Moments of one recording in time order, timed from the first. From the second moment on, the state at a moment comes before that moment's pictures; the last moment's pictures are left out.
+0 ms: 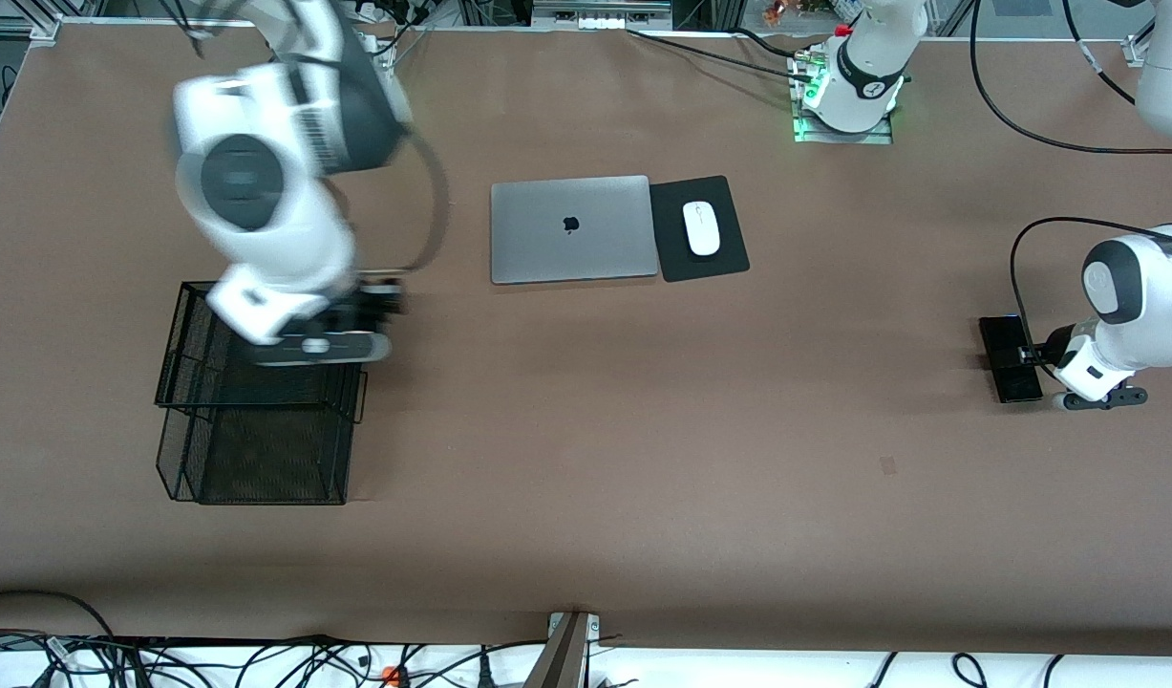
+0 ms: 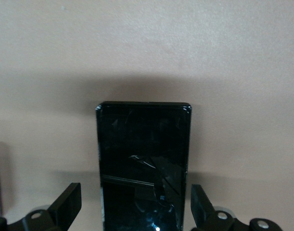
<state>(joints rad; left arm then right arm) 0.49 0.61 -0.12 -1.86 0.18 2.30 0.14 0.64 0.32 -0.37 -1.51 -0.01 1.71 0.16</state>
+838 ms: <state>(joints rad) 0.51 0.63 -0.14 -1.85 0.18 2.29 0.14 0.63 0.13 -0.74 -2.16 0.03 2.29 -0.28</state>
